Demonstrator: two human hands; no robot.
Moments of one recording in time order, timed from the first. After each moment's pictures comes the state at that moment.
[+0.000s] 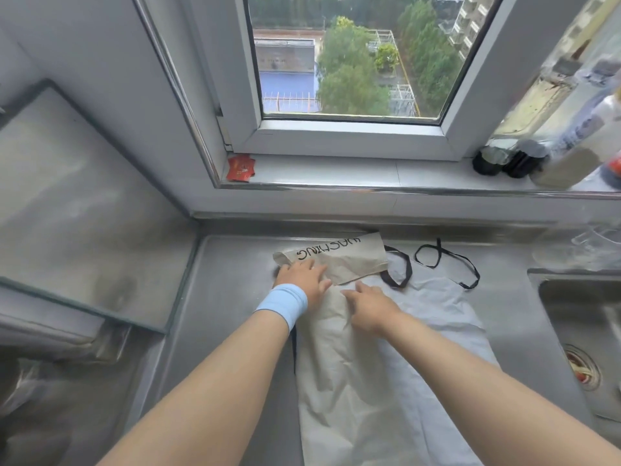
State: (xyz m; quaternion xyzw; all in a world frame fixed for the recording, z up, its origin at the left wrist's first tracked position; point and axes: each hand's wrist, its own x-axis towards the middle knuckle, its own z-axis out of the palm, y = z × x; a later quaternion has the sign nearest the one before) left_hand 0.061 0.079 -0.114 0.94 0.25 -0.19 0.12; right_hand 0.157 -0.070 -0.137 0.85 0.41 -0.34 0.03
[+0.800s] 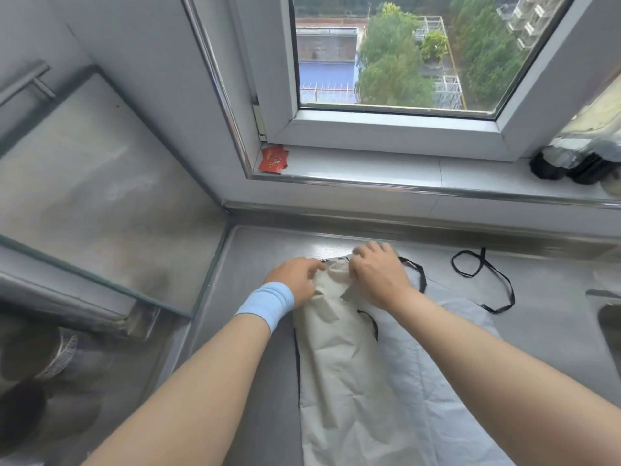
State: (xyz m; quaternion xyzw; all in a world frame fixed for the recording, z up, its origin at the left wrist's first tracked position) left_hand 0.016 0.117 -0.108 0.88 0.35 -0.11 0.30; right_hand 0.175 -0.008 -0.128 0.80 0.61 0.02 0.00
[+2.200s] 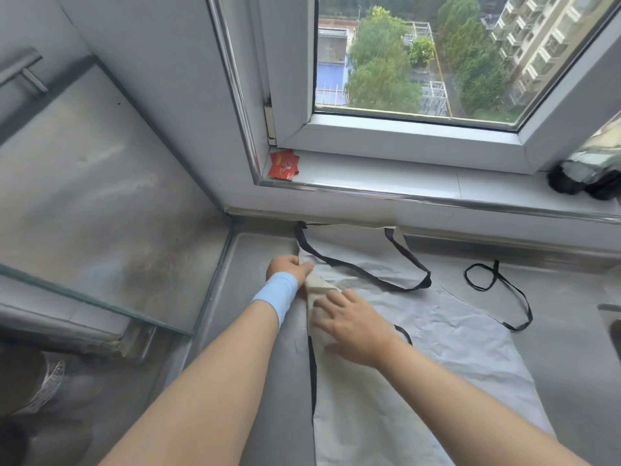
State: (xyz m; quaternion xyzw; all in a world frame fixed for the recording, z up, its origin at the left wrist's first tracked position) left_hand 0.032 0.171 -0.139 0.65 0.59 0.00 0.48; right_hand 0.100 0.003 -0.150 0.65 0.76 -0.02 0.01
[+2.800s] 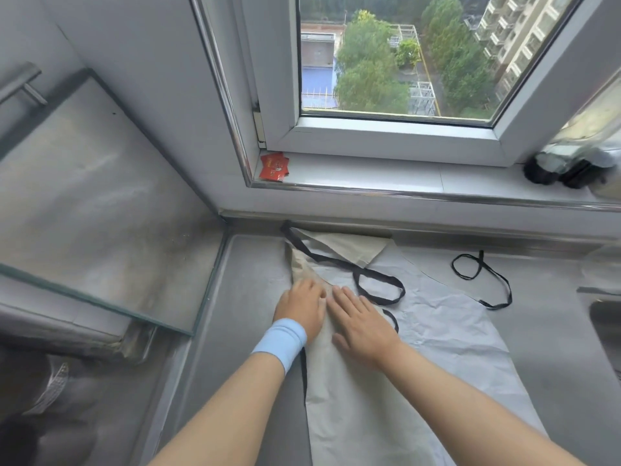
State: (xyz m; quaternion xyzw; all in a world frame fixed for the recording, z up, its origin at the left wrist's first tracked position) left_hand -0.003 0.099 -0.150 0.93 0.31 -0.04 0.18; right_hand 0.100 -0.031 -0.167 0.78 0.60 -0.18 0.04
